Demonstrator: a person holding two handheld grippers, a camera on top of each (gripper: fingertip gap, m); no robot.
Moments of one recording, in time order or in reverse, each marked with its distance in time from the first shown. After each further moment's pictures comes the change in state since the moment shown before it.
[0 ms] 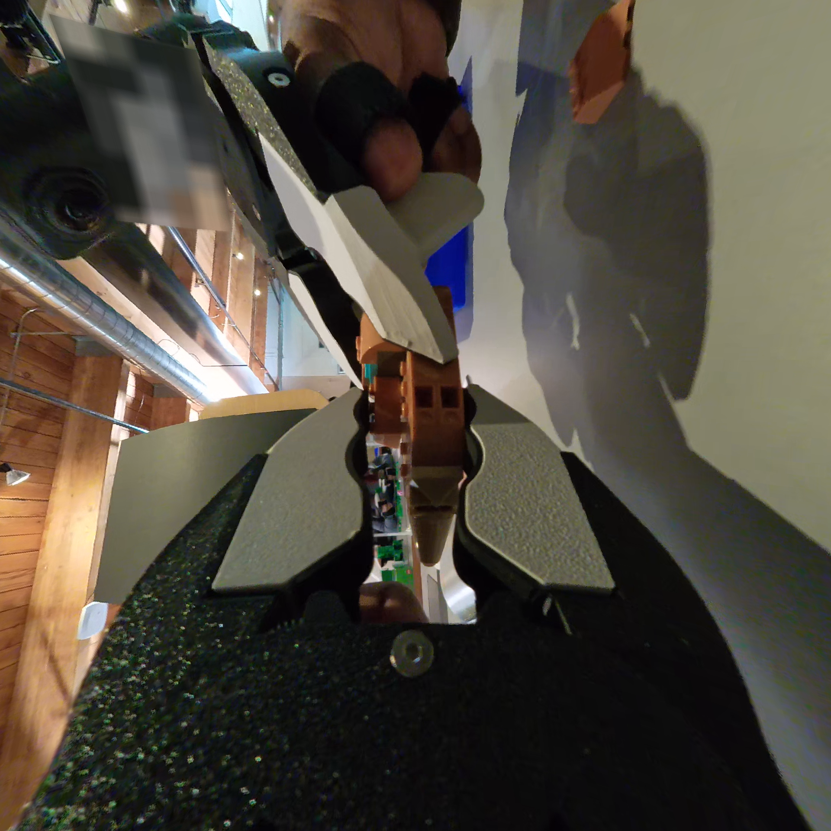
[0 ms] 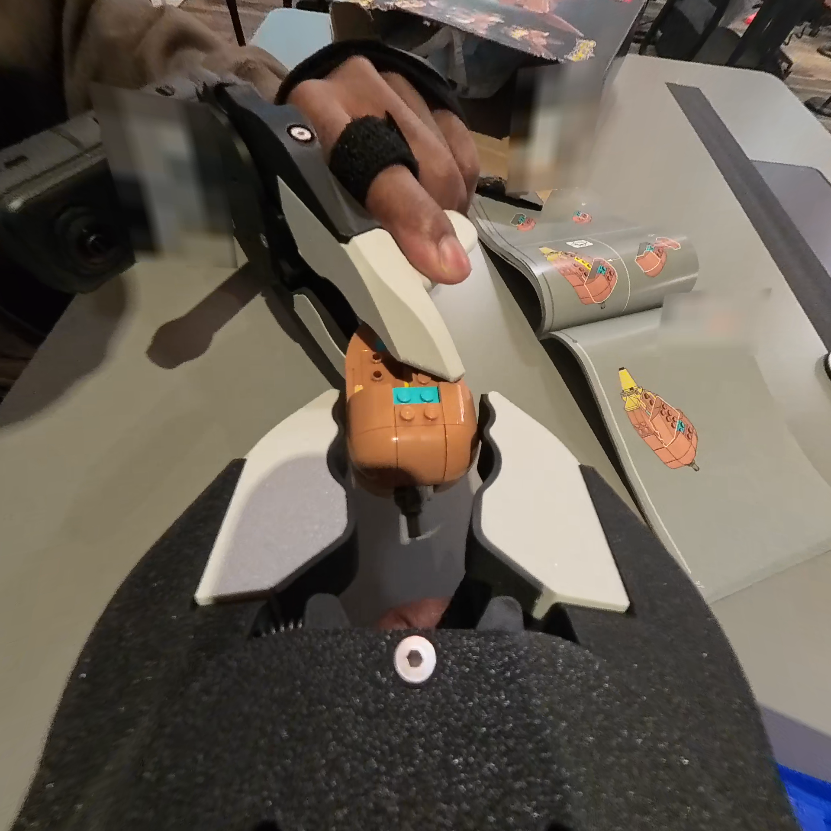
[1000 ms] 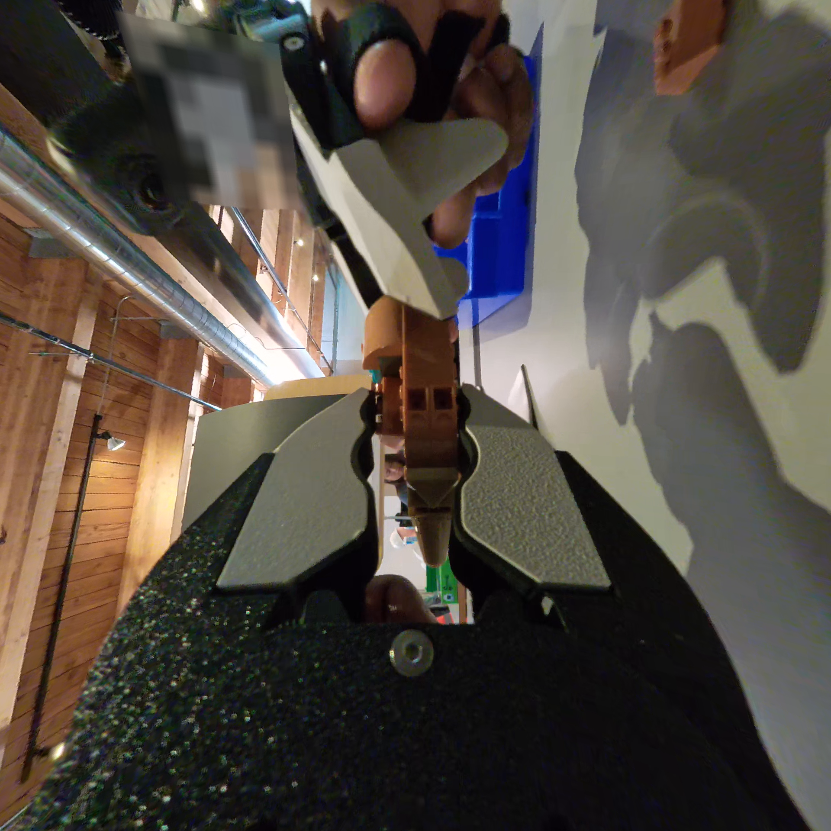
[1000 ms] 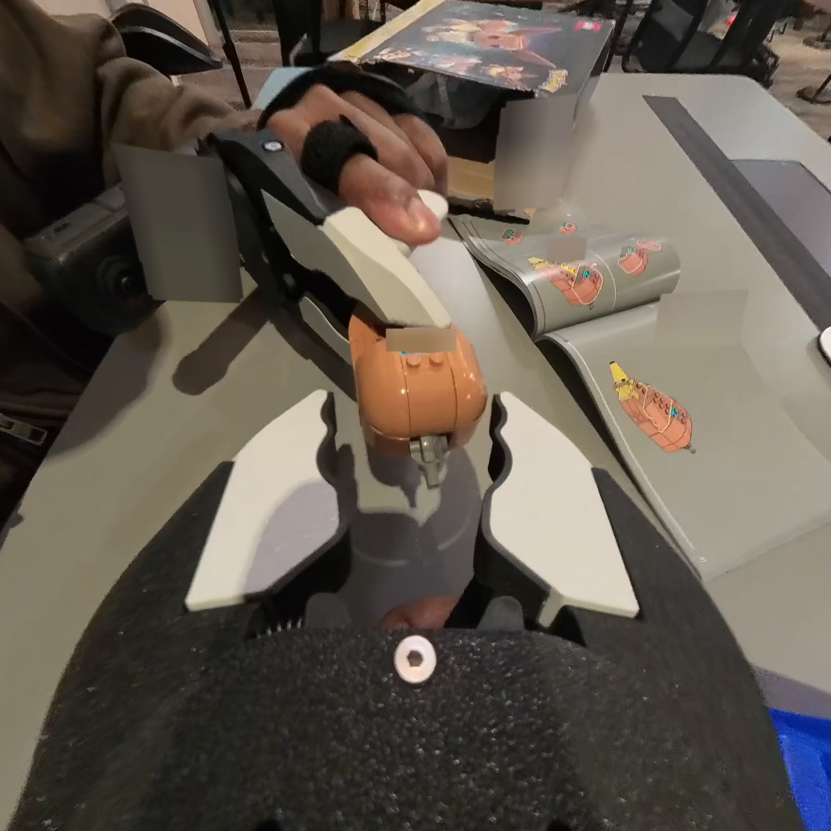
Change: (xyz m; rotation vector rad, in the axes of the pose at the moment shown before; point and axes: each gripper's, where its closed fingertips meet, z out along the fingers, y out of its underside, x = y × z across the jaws) left arm -0.025 0.001 -0.006 -0.043 -0.136 0.047; right arm -0.001 -0.009 -0.017 0.049 -0.001 0.088
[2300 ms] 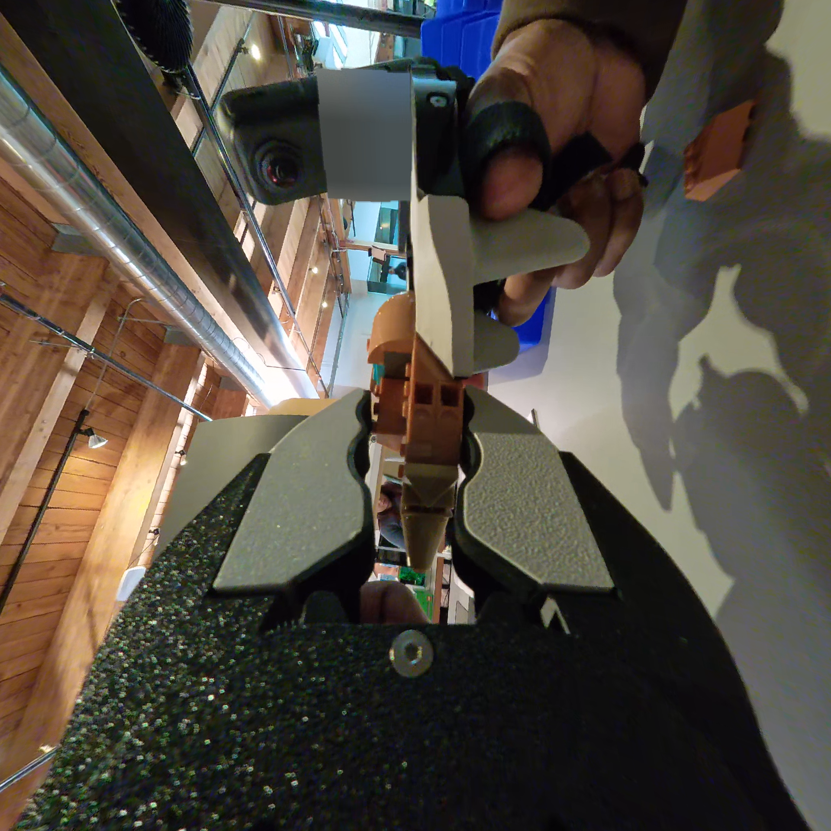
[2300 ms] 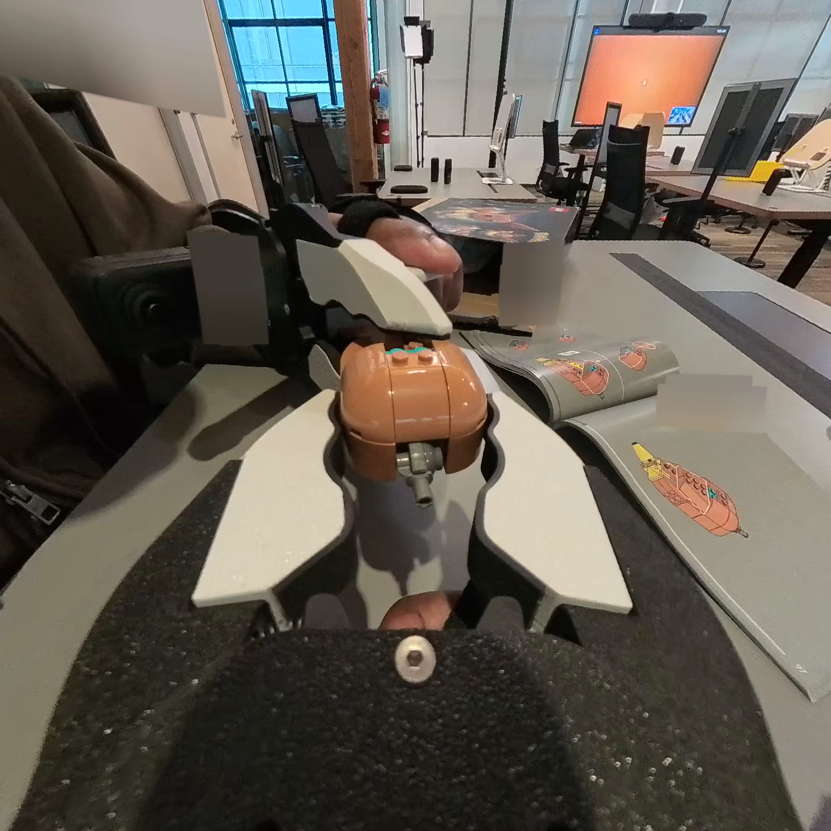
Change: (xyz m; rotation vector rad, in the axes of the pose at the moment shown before) left arm -0.020 -0.016 -0.006 0.100 -0.043 -0.115; right arm -0.014 -0.024 0.005 0.344 -0.017 0.002
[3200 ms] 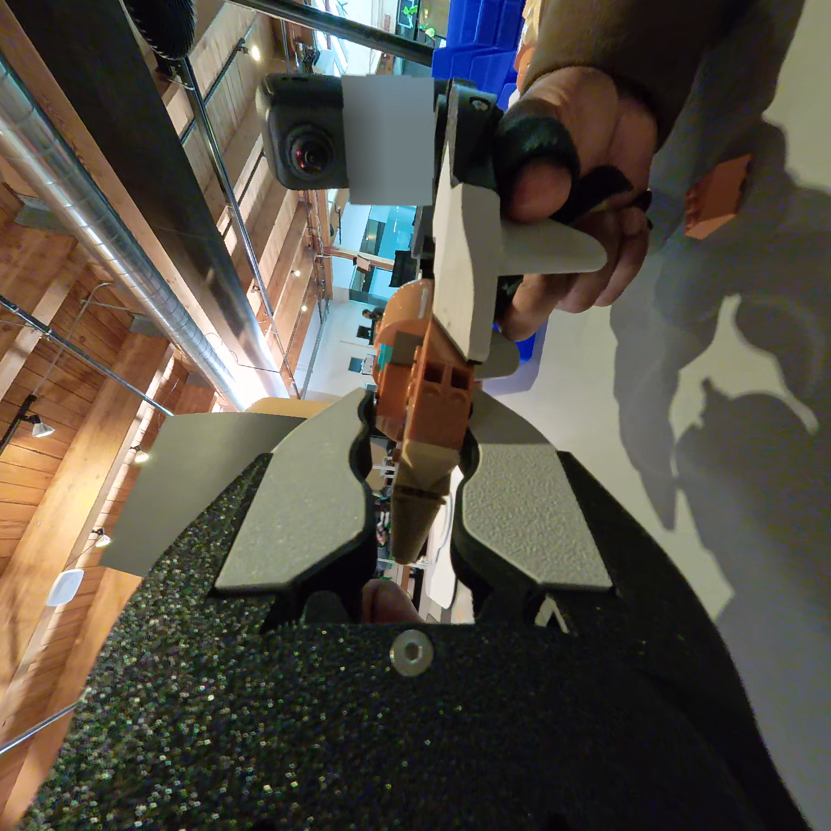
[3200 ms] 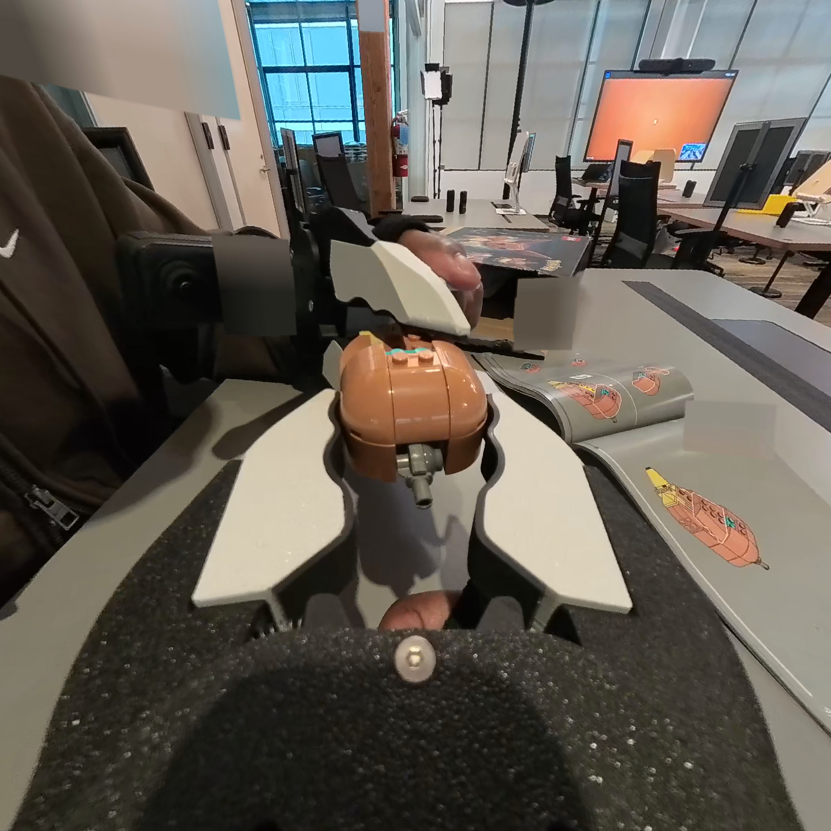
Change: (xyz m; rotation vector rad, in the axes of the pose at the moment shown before) left arm -0.007 0.000 -0.003 0.035 0.026 -0.103; right arm -0.005 -0.008 0.000 0.060 -0.038 -0.006
